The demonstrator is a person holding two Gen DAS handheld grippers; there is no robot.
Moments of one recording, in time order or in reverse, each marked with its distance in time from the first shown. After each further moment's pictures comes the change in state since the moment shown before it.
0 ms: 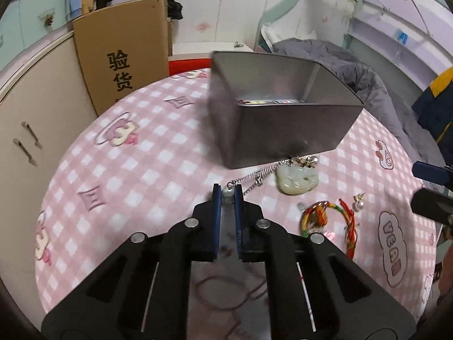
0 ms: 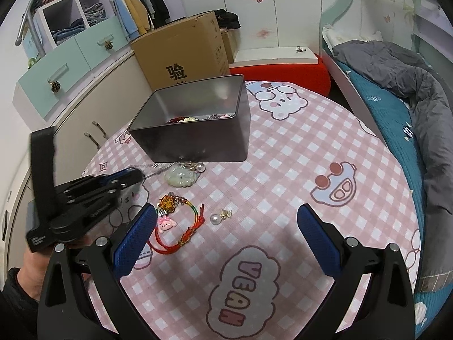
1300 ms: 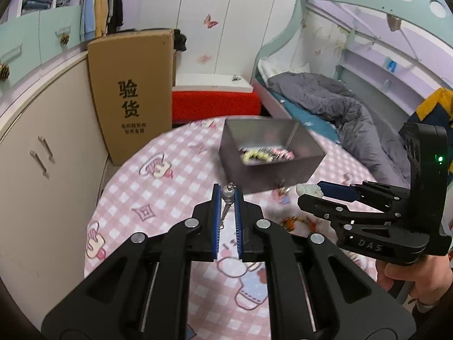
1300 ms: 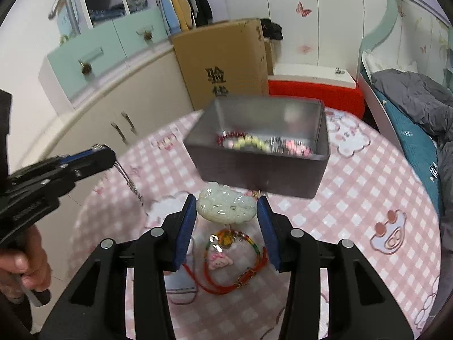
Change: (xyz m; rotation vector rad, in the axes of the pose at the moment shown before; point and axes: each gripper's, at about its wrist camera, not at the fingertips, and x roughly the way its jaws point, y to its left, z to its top) left arm -0.096 0.013 0.014 -0.018 -0.155 -0.049; right arm 0.012 0.051 0.021 -0.154 -0.057 0.117
